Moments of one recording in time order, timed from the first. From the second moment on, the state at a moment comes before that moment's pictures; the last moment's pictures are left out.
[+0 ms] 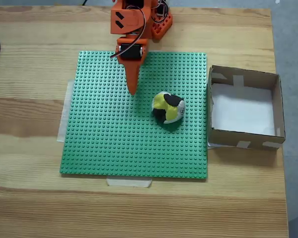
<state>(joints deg) -0.9 184.1 182.4 37.8 -2.5</state>
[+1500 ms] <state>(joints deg) -0.9 184.1 182.2 37.8 -2.5</state>
